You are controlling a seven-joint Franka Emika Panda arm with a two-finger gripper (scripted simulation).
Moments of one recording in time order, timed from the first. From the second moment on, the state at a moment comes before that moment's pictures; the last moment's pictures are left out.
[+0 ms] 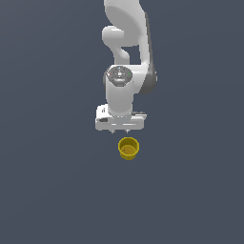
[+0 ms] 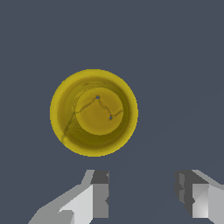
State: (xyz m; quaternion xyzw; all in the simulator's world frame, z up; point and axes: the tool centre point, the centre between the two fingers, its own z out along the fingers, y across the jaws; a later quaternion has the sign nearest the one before) arm -0.015 -0.010 0.139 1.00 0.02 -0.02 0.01
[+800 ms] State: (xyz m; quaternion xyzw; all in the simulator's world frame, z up) arm -0.001 0.004 0.110 0.99 0.09 0.09 0.03
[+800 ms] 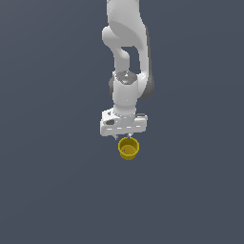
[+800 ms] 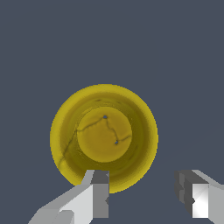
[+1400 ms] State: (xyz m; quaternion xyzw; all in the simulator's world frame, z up) arm -0.001 0.033 0.098 0.97 0.16 0.18 0.02
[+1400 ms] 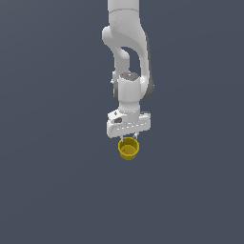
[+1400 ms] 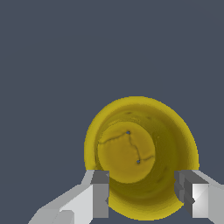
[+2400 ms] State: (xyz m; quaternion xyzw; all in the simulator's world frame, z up) arm -0.011 0.067 0.097 0.94 0.21 0.26 -0.01
